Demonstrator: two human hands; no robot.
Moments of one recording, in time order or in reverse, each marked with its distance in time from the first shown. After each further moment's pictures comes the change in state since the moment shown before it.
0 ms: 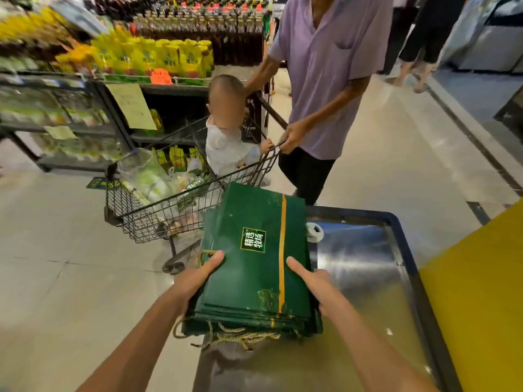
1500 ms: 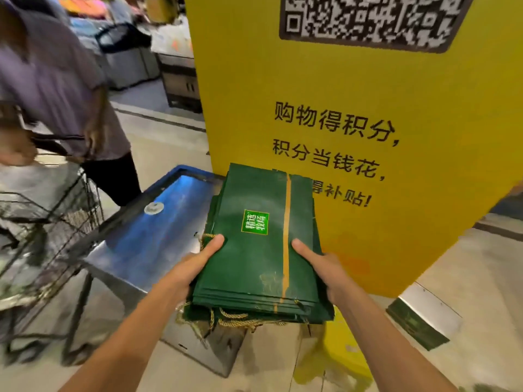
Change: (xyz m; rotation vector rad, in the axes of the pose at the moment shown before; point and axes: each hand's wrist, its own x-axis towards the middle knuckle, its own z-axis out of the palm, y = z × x) left_hand -0.176 -0.038 0.014 0.666 -0.957 0.128; right_hand -0.390 0.196 0.205 0.777 1.069 -0.231
